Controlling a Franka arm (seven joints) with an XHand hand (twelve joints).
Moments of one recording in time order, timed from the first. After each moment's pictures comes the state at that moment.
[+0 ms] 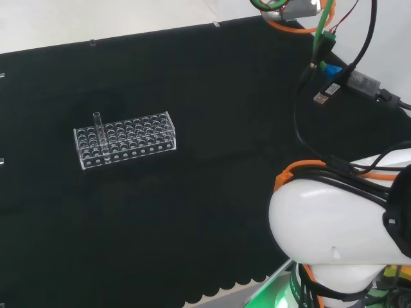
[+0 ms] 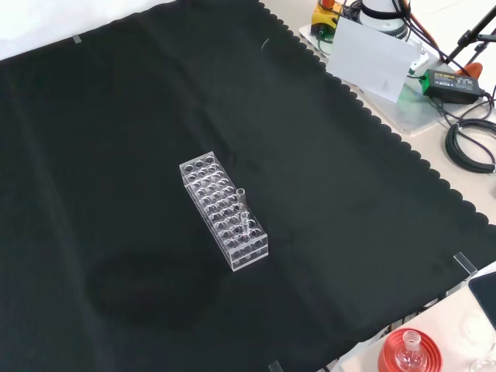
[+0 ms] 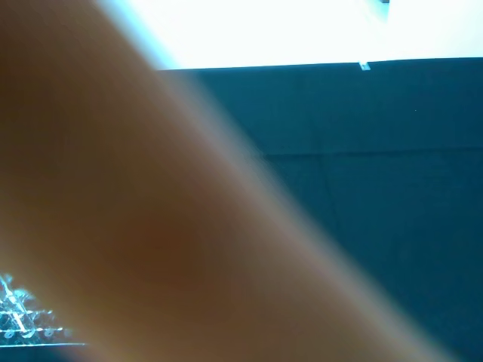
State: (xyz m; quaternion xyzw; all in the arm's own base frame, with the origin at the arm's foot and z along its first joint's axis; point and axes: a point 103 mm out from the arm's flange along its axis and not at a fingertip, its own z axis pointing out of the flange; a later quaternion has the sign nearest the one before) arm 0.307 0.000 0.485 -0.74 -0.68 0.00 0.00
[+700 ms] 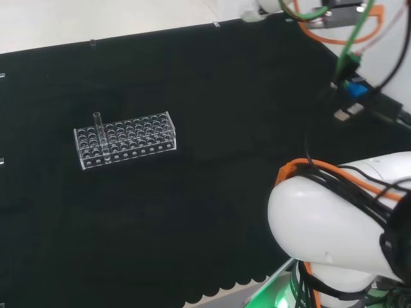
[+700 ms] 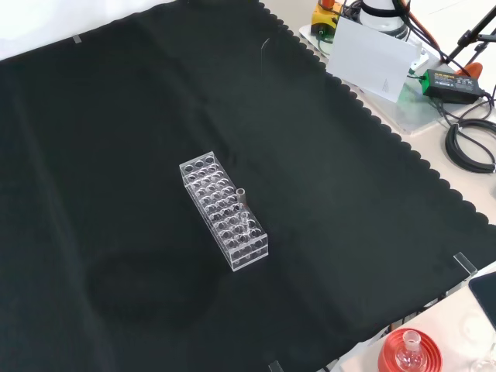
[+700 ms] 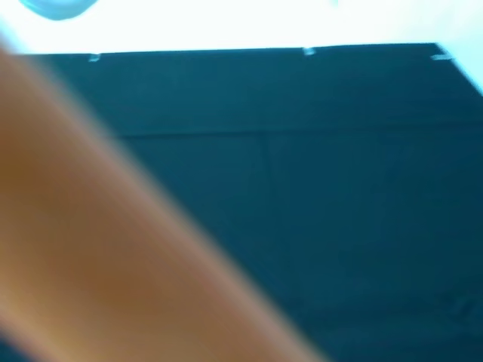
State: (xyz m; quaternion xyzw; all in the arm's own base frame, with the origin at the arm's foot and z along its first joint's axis) arm 0.233 -0.037 0.499 -0.76 -0.65 0.02 -0.01
